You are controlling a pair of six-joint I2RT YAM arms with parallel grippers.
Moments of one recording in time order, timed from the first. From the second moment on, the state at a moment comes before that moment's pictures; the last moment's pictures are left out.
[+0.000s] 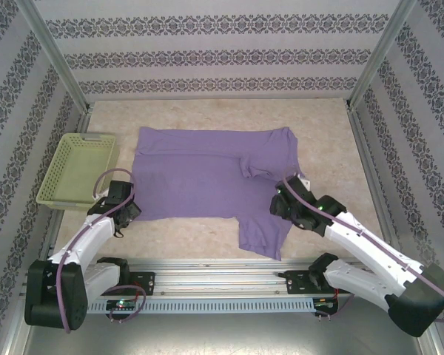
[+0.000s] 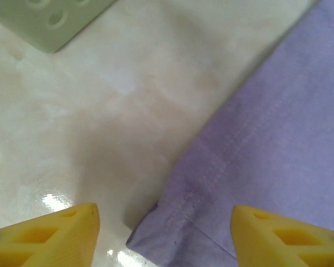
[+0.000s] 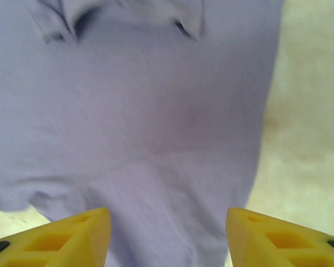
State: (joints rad) left arm -0.02 1.05 0.44 -0.54 -0.23 -0.79; right arm 0.65 0.94 0.69 -0.87 0.24 0.85
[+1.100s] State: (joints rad) left arm 0.08 1.16 0.42 -0.44 -0.14 -0.80; right arm 1.12 1.20 0.53 -0.87 0.17 1.36
